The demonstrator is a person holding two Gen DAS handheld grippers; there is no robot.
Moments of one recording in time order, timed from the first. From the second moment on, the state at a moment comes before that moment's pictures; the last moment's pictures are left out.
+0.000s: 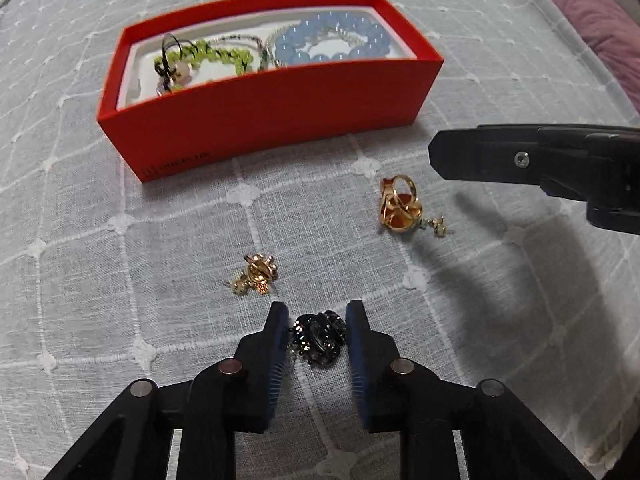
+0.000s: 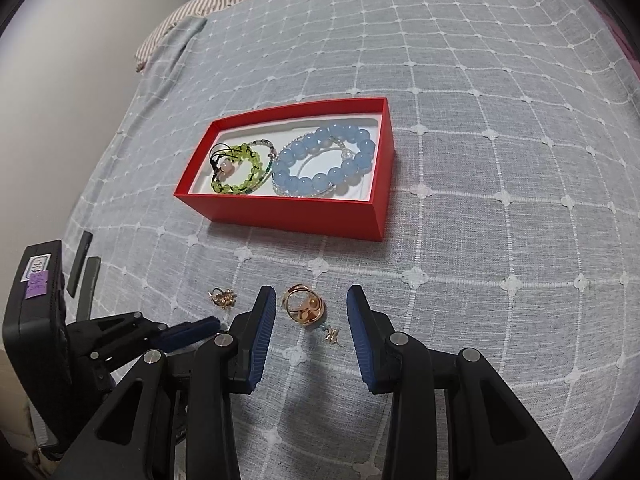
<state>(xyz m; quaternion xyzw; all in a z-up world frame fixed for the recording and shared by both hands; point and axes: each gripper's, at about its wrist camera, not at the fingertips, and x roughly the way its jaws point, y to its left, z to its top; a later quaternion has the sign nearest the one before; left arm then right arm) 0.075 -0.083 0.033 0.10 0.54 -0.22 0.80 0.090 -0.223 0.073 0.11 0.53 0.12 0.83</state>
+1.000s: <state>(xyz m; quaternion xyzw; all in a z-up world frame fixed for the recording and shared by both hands) 0.109 -0.027 0.060 -0.05 0.52 -0.19 0.83 0.102 -0.185 0.044 0.02 0.54 0.12 0.84</state>
